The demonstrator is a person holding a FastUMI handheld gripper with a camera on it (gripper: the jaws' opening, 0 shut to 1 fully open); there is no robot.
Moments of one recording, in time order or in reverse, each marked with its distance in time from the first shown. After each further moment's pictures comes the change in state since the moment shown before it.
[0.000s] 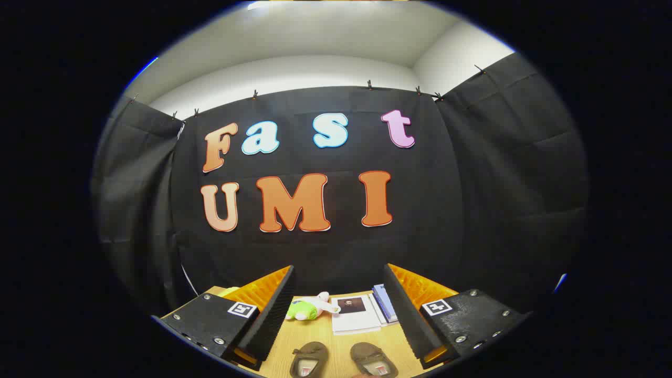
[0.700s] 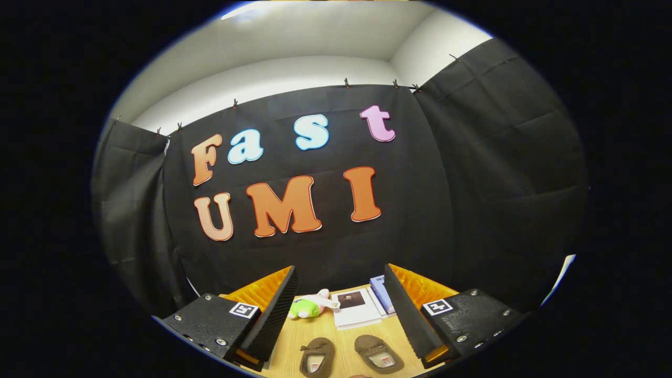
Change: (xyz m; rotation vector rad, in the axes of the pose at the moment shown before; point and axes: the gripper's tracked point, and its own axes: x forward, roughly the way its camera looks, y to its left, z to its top) arm -0.023 -0.035 0.002 0.077 0.040 -0.067
